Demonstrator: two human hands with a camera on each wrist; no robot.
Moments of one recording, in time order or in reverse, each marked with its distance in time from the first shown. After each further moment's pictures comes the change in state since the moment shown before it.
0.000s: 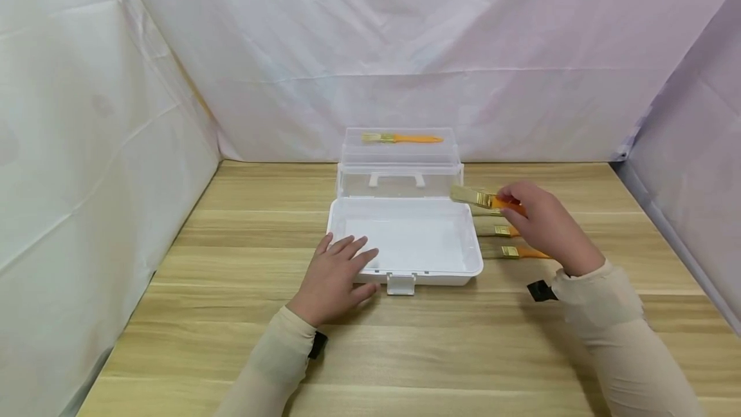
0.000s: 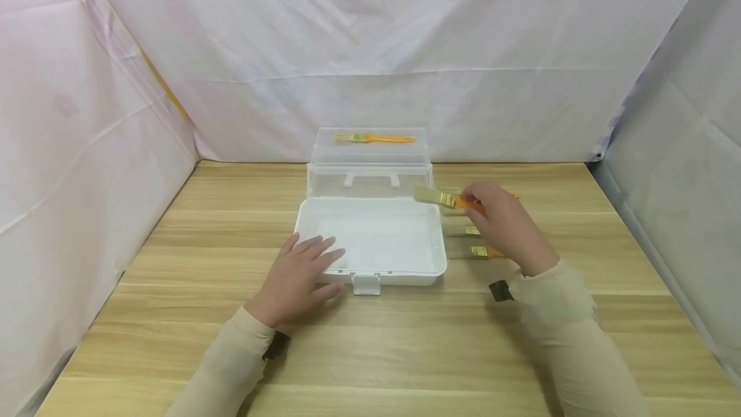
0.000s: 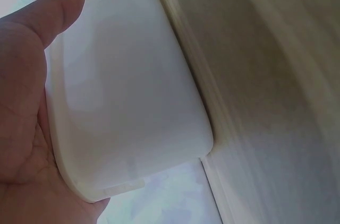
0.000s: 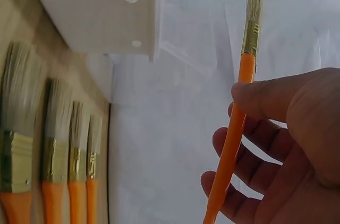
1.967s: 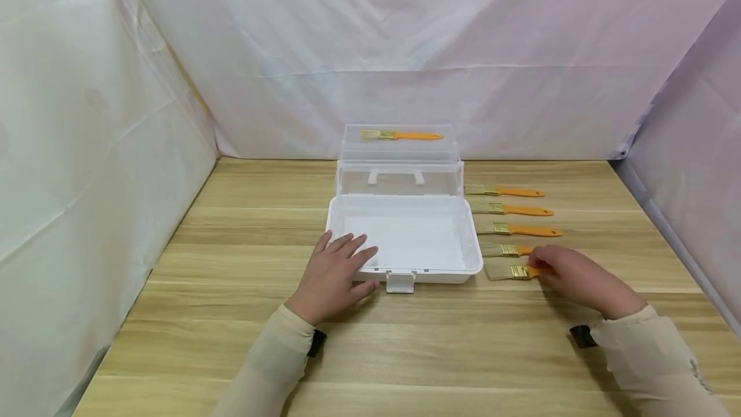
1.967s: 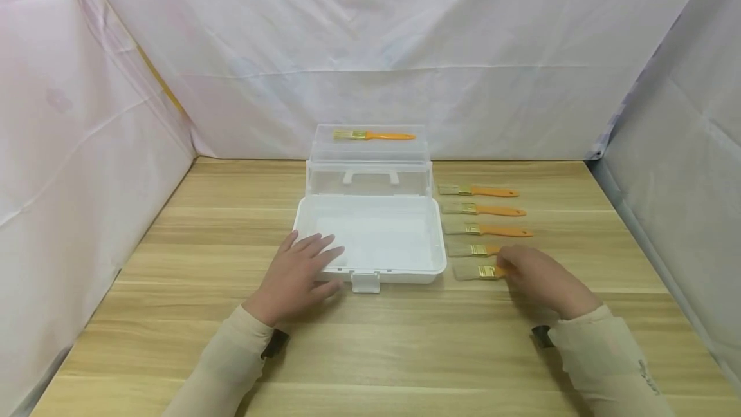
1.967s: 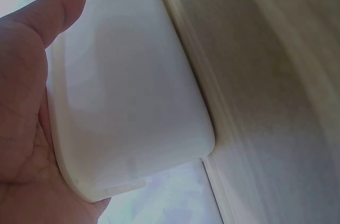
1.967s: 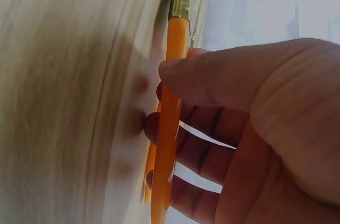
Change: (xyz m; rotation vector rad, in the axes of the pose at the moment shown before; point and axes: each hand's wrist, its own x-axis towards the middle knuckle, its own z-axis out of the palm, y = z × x) left_hand 0.001 0.002 -0.005 0.010 -0.019 -0.003; right_hand -0.072 0.065 0.016 -0.176 -0.293 -0.064
